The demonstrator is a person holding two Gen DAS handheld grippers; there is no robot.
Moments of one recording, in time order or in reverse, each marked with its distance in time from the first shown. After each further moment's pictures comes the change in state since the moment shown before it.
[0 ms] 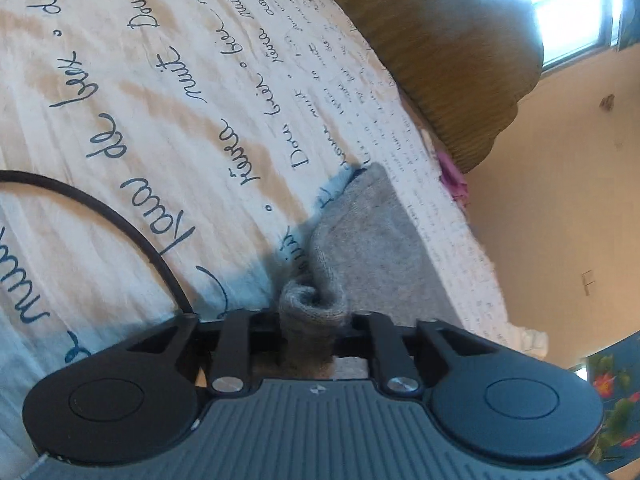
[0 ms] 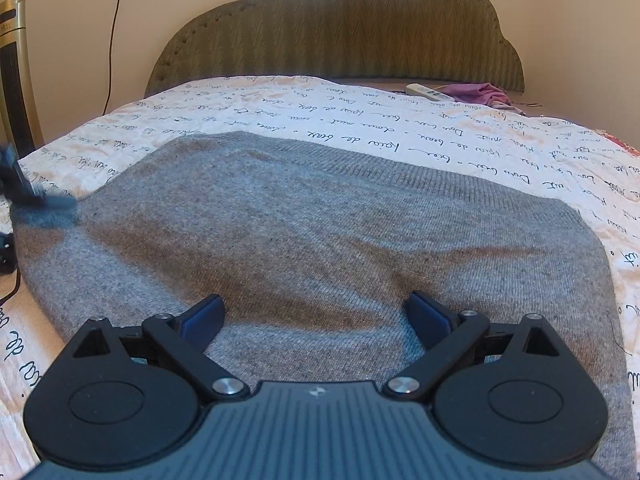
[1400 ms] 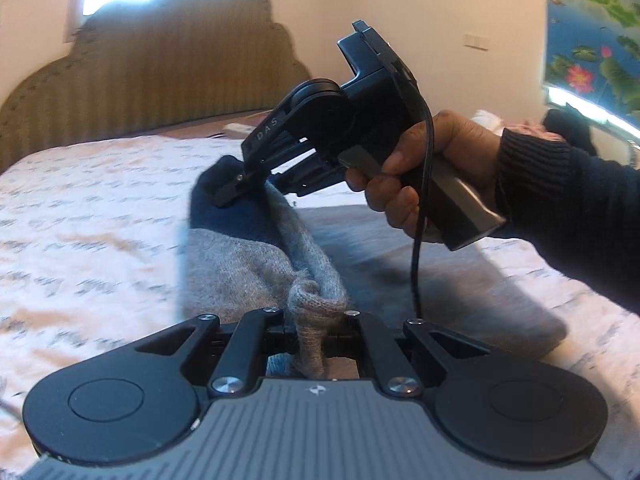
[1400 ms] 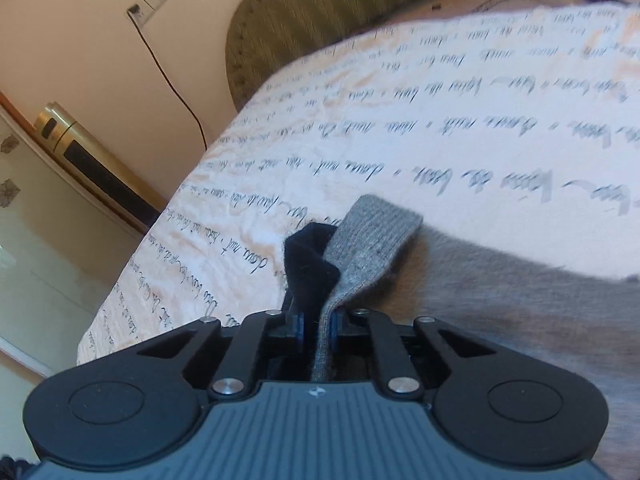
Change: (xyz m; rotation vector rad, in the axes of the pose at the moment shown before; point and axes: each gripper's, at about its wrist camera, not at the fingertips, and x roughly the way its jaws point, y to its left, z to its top) left arm 0.012 -0.148 -0.143 1.024 -0.101 -0.111; right arm 0.097 -0.069 0.152 0.273 0.252 0.566
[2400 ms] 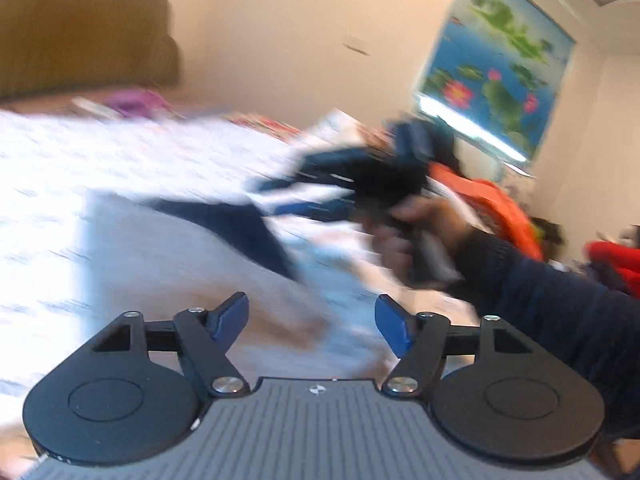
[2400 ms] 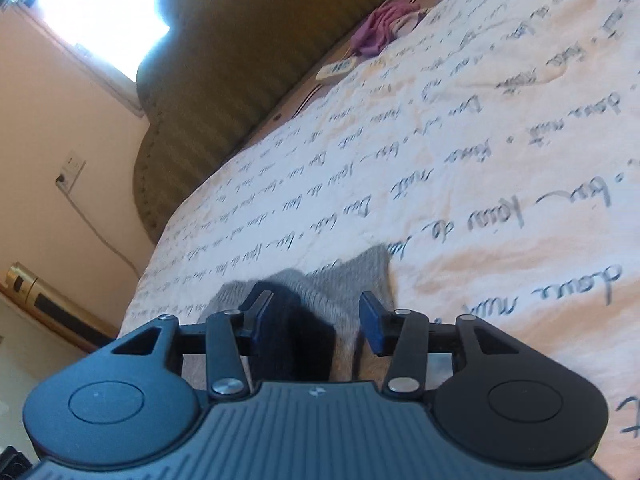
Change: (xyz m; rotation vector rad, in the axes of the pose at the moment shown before) left arm 0.027 -0.023 0.022 -0.060 0.014 -0.395; right arm -0.197 -0.154 -0.080 0.329 -0.334 -0.167
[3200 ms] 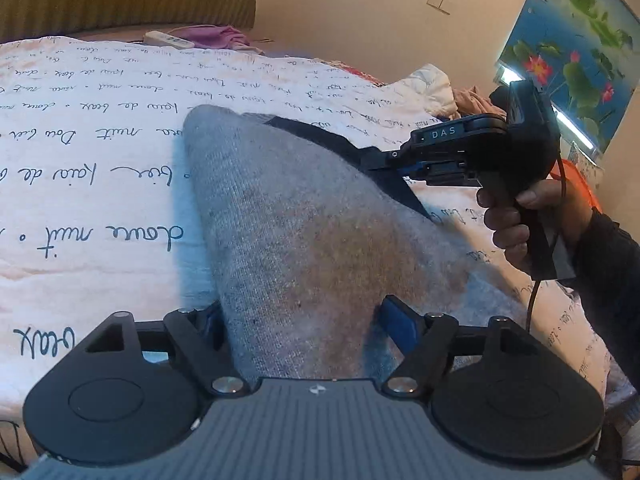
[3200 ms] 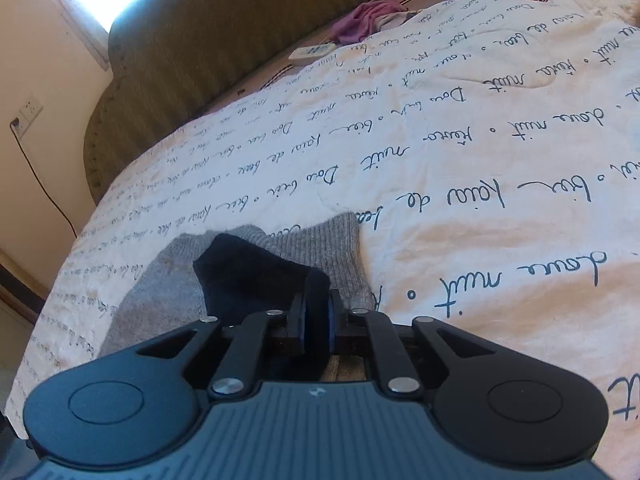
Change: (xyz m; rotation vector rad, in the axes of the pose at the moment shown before) left arm 0.044 0.053 -0.018 -0.131 0.185 0.111; right arm 0.020 0.014 -0.026 -0.115 0.047 -0.178
